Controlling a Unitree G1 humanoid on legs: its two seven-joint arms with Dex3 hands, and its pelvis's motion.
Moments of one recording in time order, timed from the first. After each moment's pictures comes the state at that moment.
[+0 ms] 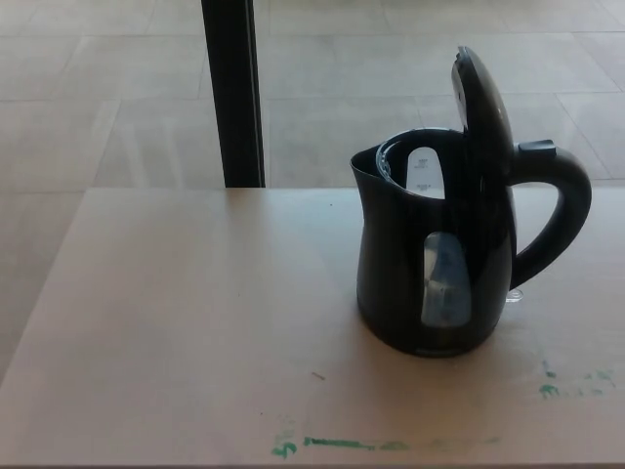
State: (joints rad) left_arm 0.09 0.53 0.47 1.21 -0.14 0.00 -0.27; right_arm 0.37 -0.39 -0.62 0.83 0.13 -0.13 0.06
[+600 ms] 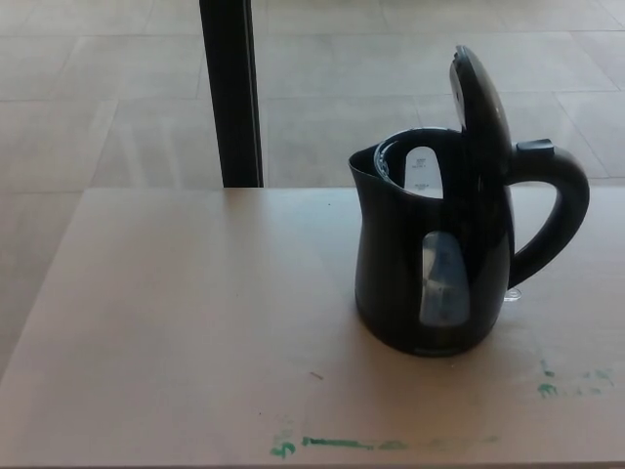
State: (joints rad) left_arm 0.08 0.54 0.53 1.25 -0.21 0.00 -0.33; right_arm 0.13 -0.50 -0.84 0.46 0.36 -0.05 0.08
